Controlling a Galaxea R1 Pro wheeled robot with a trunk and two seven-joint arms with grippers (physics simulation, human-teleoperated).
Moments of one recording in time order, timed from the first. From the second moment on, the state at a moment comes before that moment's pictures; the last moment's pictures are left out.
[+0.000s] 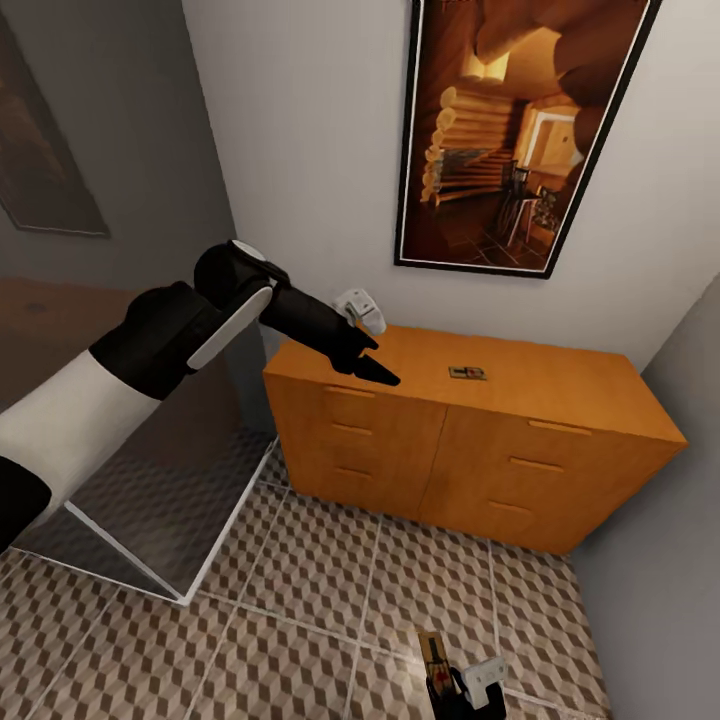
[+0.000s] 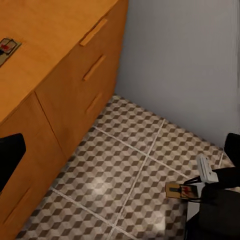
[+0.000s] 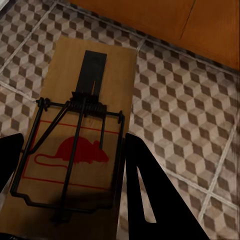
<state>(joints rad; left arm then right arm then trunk) -1.51 0.17 -0.84 -1.22 0.45 1.00 -0.94 -0.43 0.03 0.25 -0.02 -0.02 -0.62 0.04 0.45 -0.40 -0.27</state>
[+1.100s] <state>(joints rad) -1.51 0.20 -0.84 -1.23 0.44 1.00 -0.96 -0.43 0.02 0.22 -0.02 -0.05 -0.62 0.02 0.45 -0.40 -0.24</state>
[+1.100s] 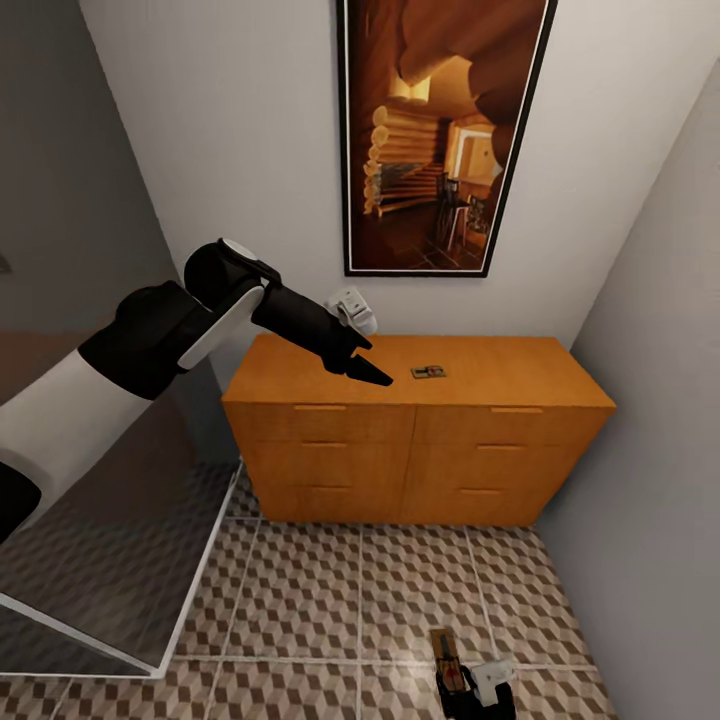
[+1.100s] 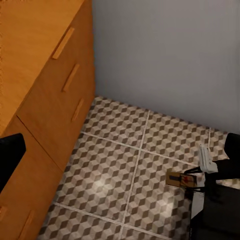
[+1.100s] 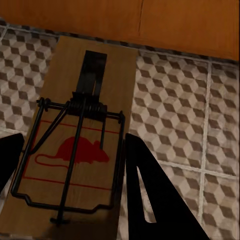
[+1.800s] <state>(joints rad) -1.51 0.22 -0.84 -1.23 0.42 1.00 -0.95 -0.43 0.02 0.17 -0.02 -0.31 -0.62 -0.08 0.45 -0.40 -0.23</state>
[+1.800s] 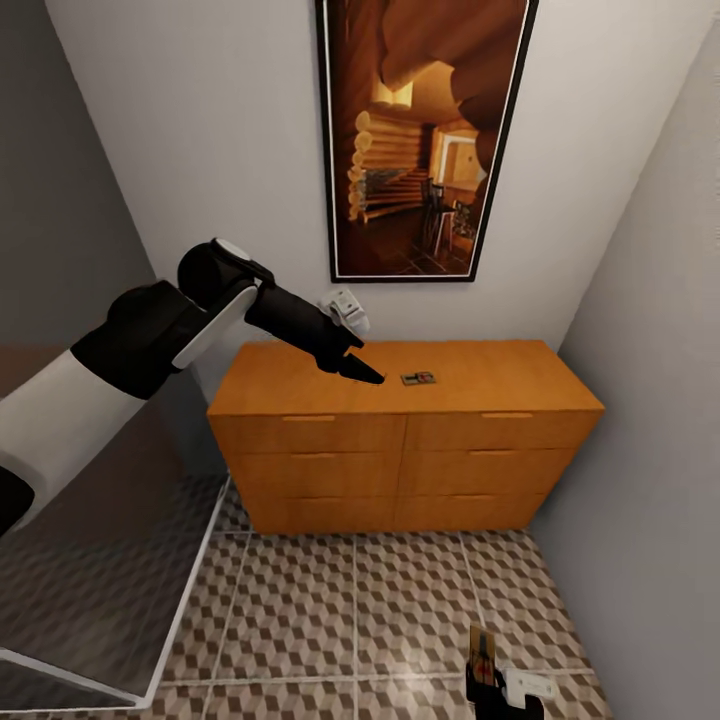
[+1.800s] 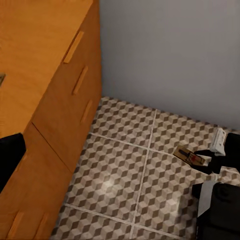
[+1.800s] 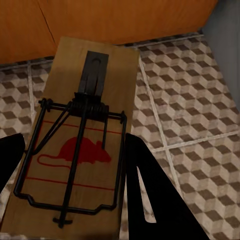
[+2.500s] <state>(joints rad) -1.51 0.22 -0.84 -1.23 0.42 1.00 -0.95 -0.43 0.02 0.17 -0.02 -0.31 -0.62 -0.08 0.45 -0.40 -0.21</state>
